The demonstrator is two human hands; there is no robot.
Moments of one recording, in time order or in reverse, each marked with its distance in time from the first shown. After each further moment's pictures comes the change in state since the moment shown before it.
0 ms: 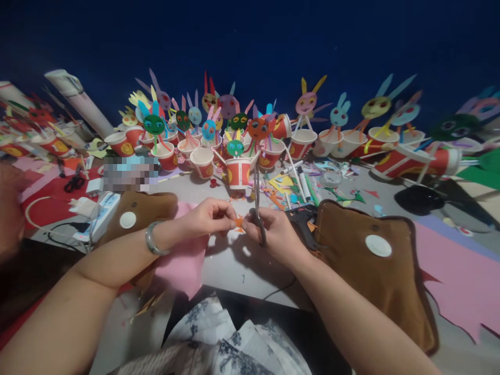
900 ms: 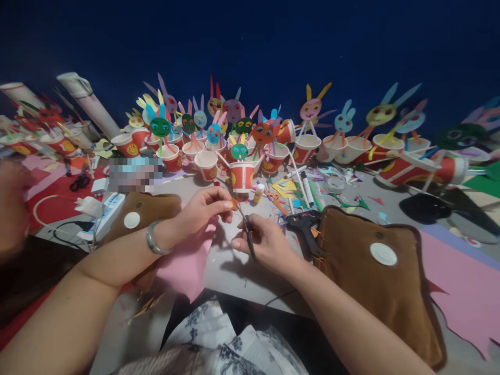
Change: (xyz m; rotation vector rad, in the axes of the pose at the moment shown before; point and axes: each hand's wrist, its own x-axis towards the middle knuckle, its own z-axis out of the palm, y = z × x) left_hand -0.002 0.011 -0.004 -0.219 0.230 0.131; right_hand 0.002 0.004 0.007 -0.122 -0.127 -0.079
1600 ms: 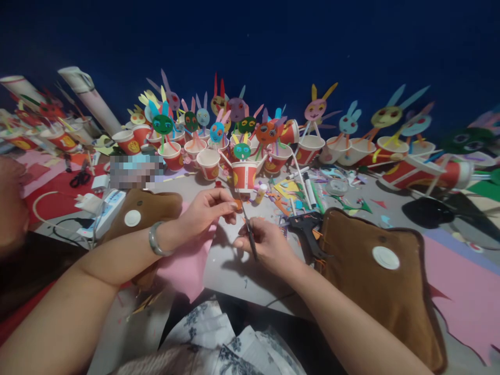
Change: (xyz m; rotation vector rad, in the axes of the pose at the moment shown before) left_hand -0.004 -0.001 0.005 -0.040 0.053 -0.025; right_hand 0.002 -0.001 0.006 0.096 0.013 0.034
